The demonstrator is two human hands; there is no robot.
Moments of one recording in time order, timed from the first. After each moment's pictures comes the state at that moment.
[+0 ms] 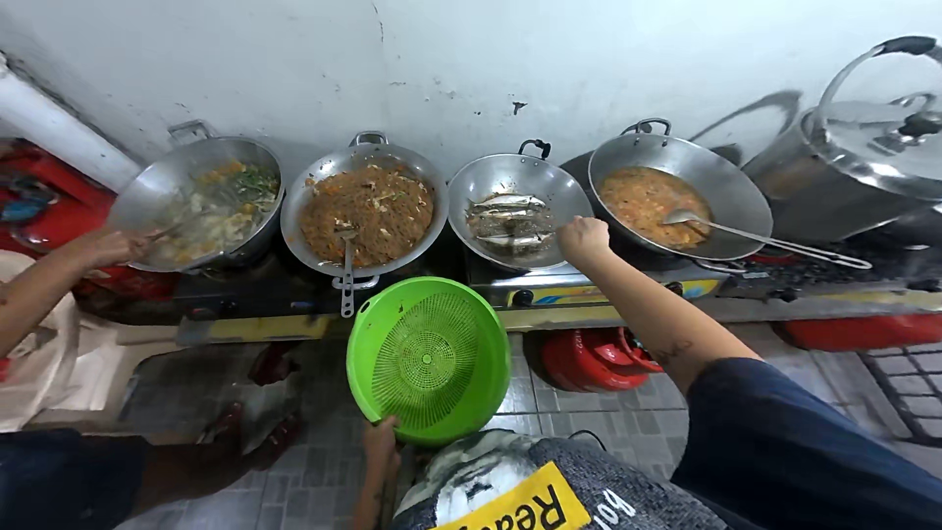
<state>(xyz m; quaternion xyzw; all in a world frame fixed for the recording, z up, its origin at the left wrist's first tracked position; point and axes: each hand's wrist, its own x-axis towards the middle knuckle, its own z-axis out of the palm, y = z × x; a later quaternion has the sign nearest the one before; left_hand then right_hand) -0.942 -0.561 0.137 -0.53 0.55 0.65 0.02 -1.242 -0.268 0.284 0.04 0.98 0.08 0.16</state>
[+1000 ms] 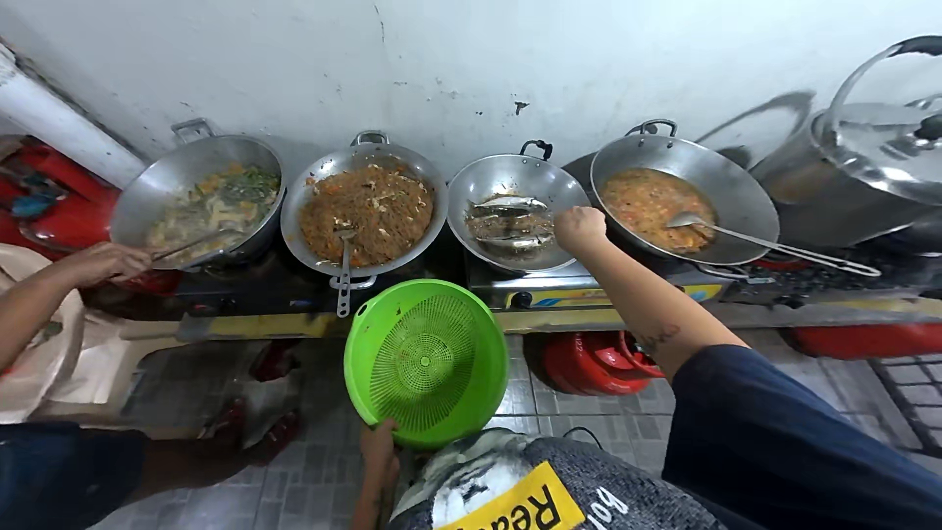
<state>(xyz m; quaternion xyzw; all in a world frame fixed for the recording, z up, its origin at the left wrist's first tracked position) -0.939 -0.551 0.134 -0.54 0.53 0.65 0.02 -1.266 -0.267 0.293 0.04 0.98 0.08 0.18</state>
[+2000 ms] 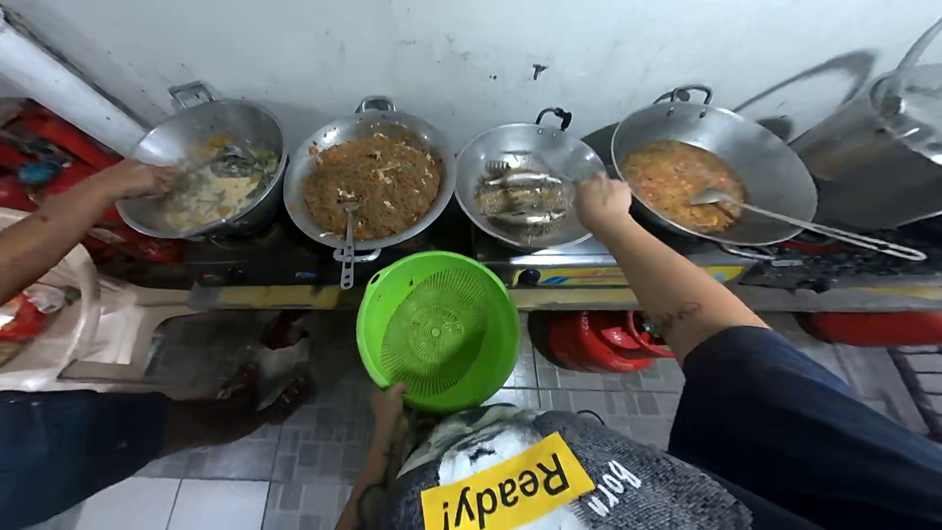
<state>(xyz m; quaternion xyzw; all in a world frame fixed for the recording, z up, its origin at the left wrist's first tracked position) -0.944 -0.541 0.142 -0.51 0.57 0.64 0.04 -1.280 -0.241 0.269 0.02 1.00 0.02 0.09</state>
